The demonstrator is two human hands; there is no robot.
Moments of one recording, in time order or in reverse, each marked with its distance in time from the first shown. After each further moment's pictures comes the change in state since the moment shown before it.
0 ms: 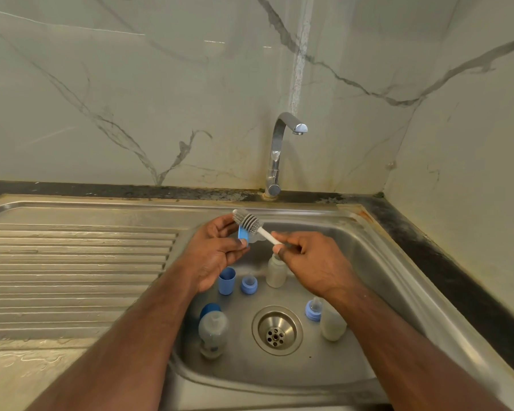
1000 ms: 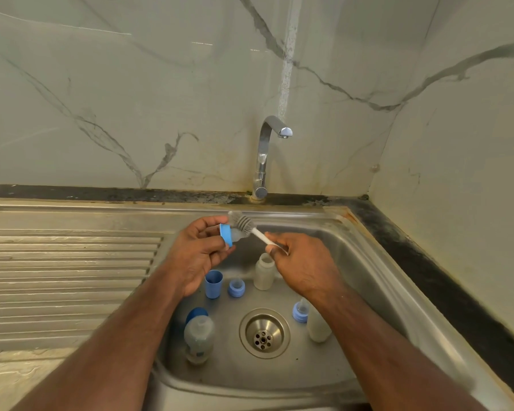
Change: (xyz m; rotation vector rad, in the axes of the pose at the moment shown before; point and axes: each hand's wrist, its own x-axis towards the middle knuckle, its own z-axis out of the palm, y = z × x) left_hand -0.001 0.002 0.005 -0.052 0.098 0.011; right_hand 0.003 0.003 -0.001 -0.101 0.060 0.039
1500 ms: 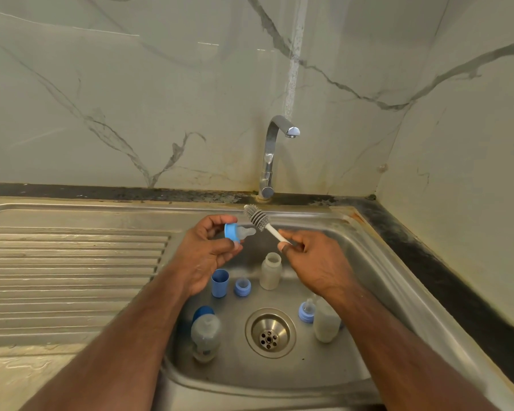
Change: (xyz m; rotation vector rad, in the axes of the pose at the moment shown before) left_hand 0.001 -0.001 -0.004 0.066 -0.028 0.037; right_hand 0.002 0.008 -0.007 0.070 0.031 -0.007
